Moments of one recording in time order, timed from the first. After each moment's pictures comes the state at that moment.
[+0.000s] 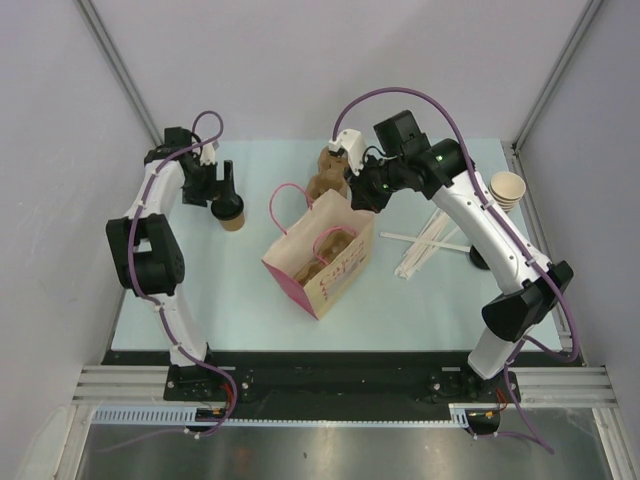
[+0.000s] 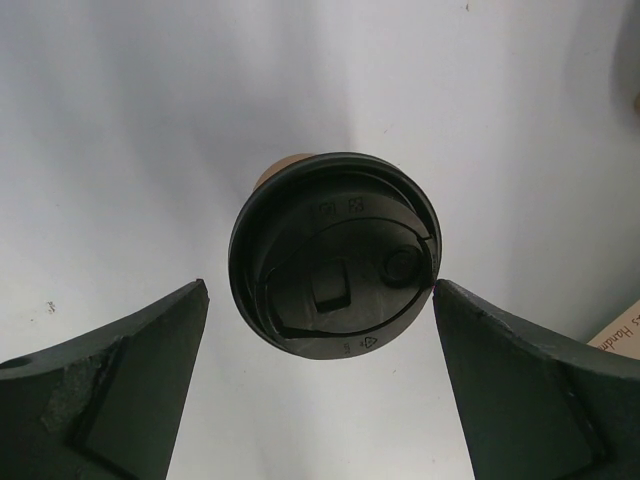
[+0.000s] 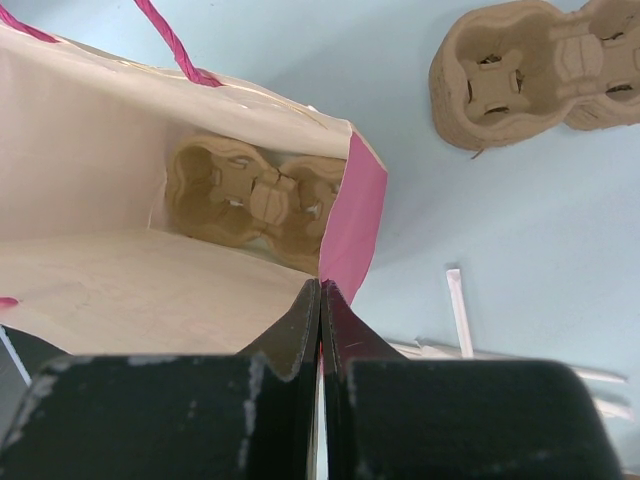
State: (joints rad) left arm 0.11 1.97 1.73 -0.86 0.28 0.08; right arm 0.61 1.70 1.99 -1.10 -0.38 -0.38
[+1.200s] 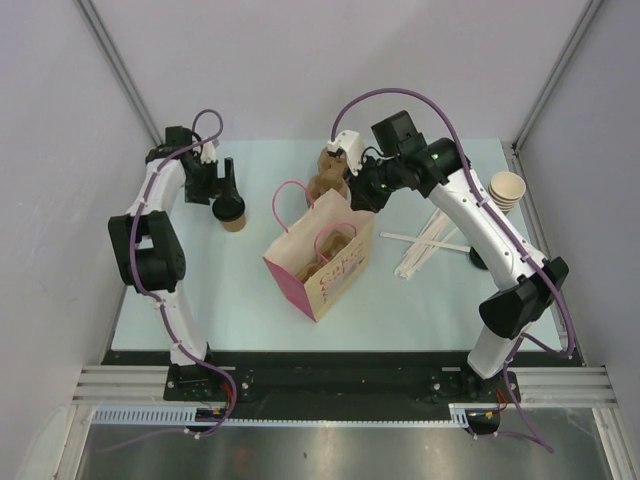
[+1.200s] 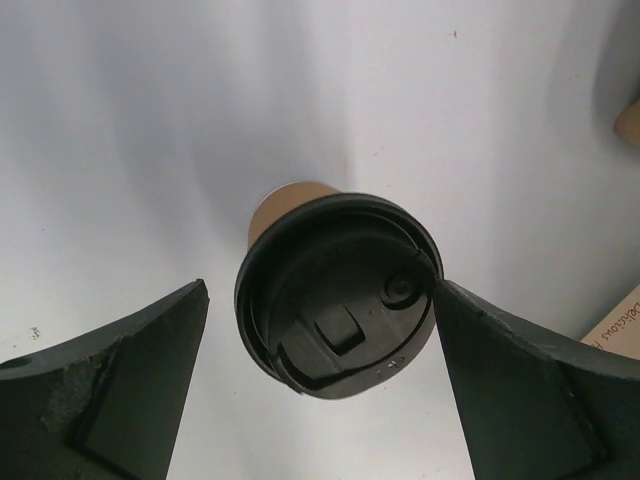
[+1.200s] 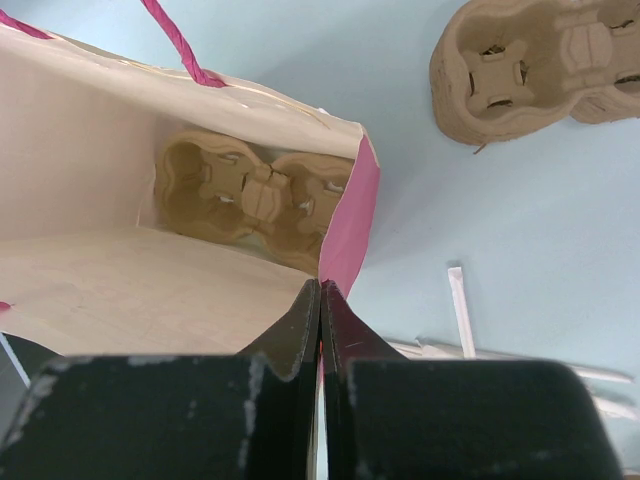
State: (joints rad) left arm 0.11 2.01 1.75 -0.83 0.31 0.05; right arm 0.60 1.73 1.99 -1.10 -0.38 -0.38
